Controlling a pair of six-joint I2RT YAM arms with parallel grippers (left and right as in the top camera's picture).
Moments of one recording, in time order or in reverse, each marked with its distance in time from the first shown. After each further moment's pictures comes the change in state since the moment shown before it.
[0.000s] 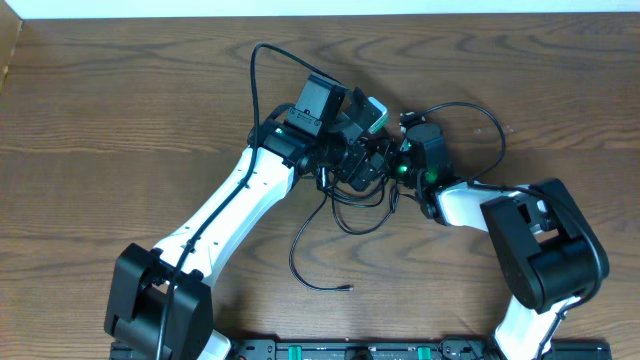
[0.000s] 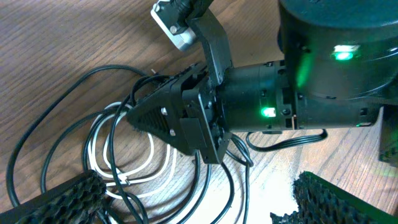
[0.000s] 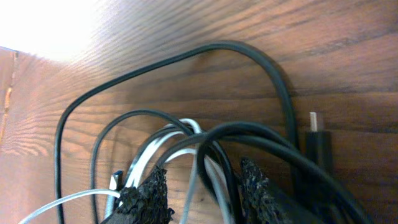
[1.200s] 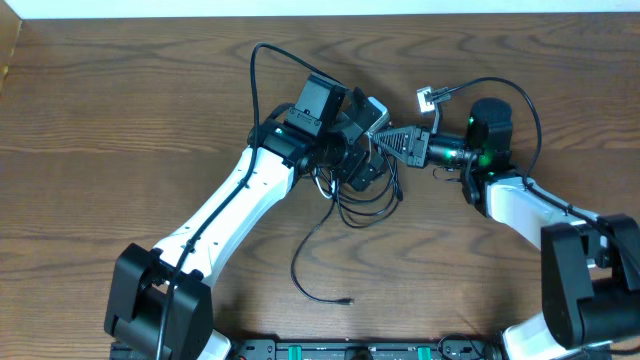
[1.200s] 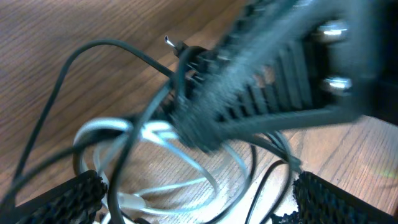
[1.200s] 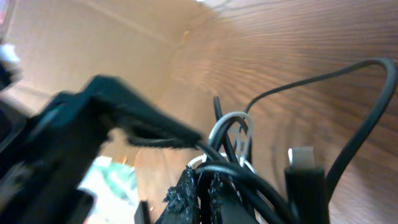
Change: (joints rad) left arm 0.000 0.000 0.000 0.000 0.000 0.000; right arm -0.217 -0.220 0.004 0.060 -0.817 -0.036
